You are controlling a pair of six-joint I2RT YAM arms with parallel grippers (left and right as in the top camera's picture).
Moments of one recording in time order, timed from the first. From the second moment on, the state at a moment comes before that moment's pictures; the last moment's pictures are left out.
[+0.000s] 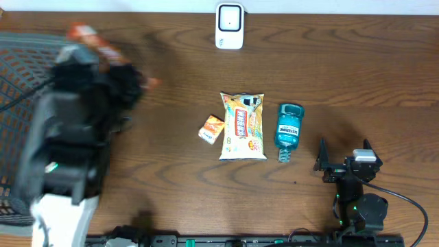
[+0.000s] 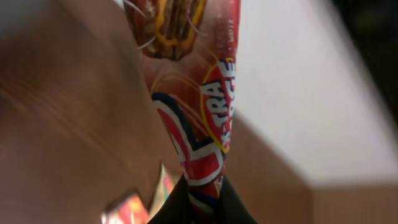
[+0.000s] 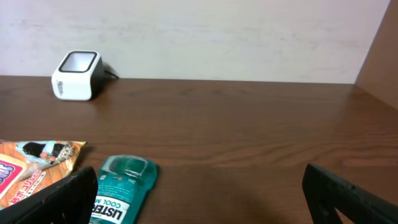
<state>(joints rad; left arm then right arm) -0.20 1.10 1.35 -0.76 0.02 -0.90 -0.04 0.01 0.01 -0.07 0.00 -0.02</state>
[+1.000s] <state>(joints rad) -0.86 1.94 1.35 -0.59 0.02 -0.74 -0.04 0.01 0.01 -0.07 0.00 -0.02</state>
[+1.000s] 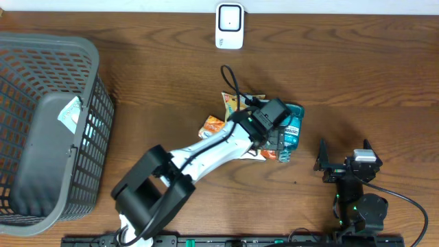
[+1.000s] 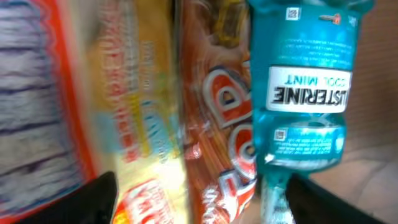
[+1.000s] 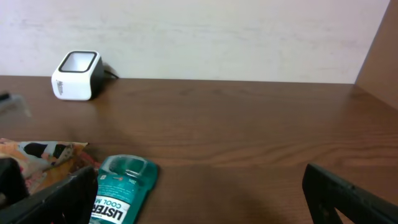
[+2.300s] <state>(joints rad) 0.53 1.57 1.55 -1.24 -0.16 -0.56 -0.04 0.01 0.01 -0.07 0.00 -0.02</state>
